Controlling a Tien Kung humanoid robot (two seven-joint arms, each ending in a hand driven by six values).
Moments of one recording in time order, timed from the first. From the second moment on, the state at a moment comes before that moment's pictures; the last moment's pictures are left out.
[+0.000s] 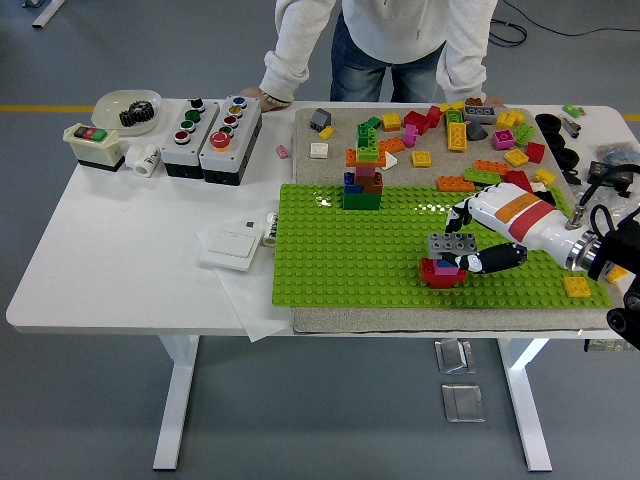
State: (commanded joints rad) left arm -0.11 0.03 -0.98 -0.18 1.16 0.00 0.28; right arm 0.72 -0.57 0.56 1.13 -1.89 -0.21 0.32
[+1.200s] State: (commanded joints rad) left arm -0.12 0.03 -0.99 -0.18 1.17 0.00 0.28; right arm 0.72 -0.58 0.58 1.14 -1.88 -0.20 0.31
